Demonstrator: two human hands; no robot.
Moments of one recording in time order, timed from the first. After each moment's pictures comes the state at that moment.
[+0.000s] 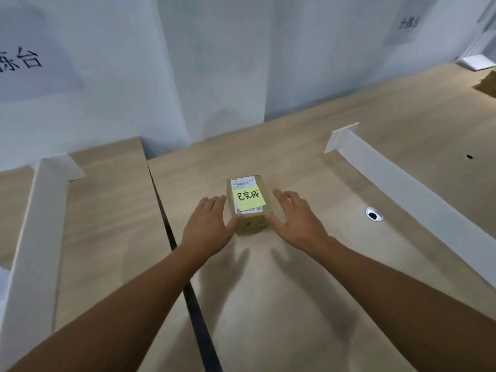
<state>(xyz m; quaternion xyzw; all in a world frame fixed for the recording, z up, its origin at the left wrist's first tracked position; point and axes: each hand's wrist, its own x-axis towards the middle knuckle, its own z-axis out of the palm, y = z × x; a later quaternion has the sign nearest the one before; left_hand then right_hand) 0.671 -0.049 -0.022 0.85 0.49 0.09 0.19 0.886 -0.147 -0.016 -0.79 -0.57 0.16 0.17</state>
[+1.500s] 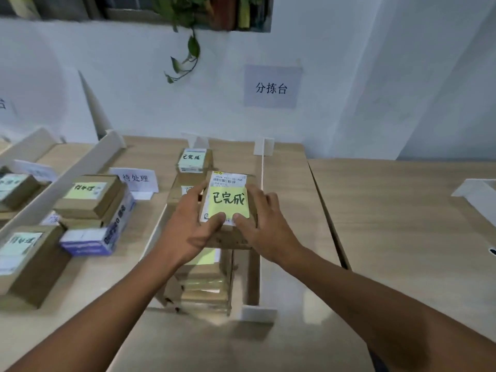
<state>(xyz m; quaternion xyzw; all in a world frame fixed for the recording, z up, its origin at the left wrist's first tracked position) 0.124 -0.379 0.168 0.67 0.58 0.38 0.27 0.327 -0.358 0.149 -0.51 -0.73 0.29 0.35</state>
